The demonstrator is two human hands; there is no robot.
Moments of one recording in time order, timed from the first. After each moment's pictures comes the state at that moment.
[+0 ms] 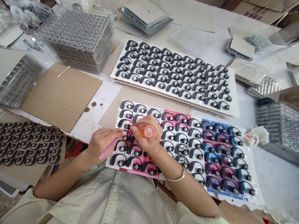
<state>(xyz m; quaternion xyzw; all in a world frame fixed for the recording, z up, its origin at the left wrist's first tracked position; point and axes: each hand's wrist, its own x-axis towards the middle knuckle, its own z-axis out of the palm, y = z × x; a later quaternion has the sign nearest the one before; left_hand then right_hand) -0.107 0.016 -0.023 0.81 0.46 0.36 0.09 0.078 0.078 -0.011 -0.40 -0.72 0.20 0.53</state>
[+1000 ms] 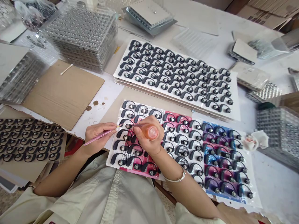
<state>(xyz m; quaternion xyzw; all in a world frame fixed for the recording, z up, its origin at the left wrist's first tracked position) -0.121 0.025 -0.029 0.66 0.46 0.55 0.23 0.080 0.078 -0.016 -0.39 -0.71 0.22 0.54</state>
